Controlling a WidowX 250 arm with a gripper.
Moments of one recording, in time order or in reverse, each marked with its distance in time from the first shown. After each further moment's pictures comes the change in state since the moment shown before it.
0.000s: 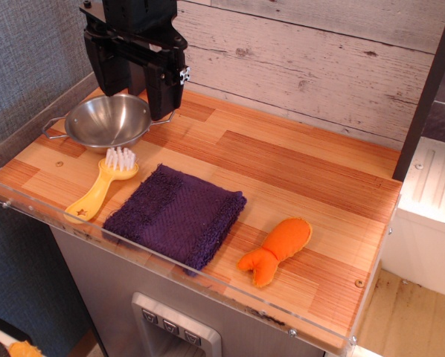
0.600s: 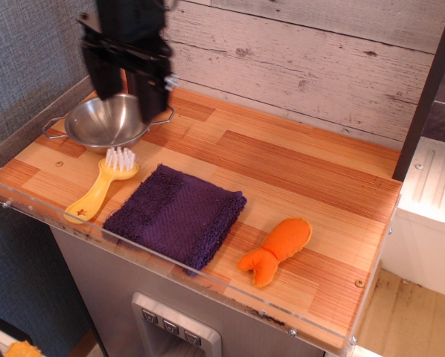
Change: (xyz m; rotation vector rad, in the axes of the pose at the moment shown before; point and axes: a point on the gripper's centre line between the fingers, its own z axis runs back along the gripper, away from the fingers) arm 0.006 0.031 -0.018 0.006 0.006 -0.008
